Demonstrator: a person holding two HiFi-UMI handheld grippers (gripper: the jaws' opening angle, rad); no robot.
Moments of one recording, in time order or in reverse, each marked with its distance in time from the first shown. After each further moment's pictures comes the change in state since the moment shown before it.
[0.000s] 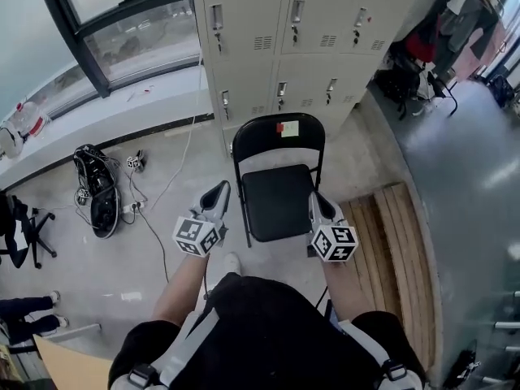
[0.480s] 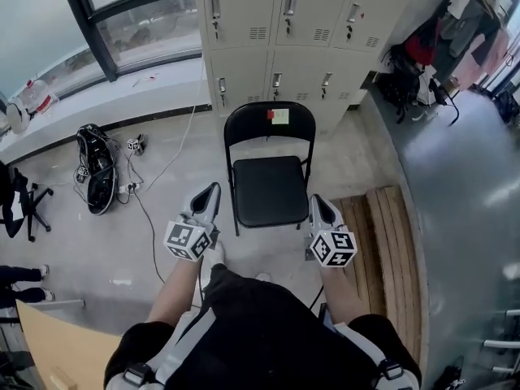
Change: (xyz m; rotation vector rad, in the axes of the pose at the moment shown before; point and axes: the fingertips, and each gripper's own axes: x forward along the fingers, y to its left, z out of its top) left arm -0.055 -0.086 -0.007 0.021 -0.061 0.094; right arm -0.091 -0.038 -0.008 -0.015 -0.022 0.043
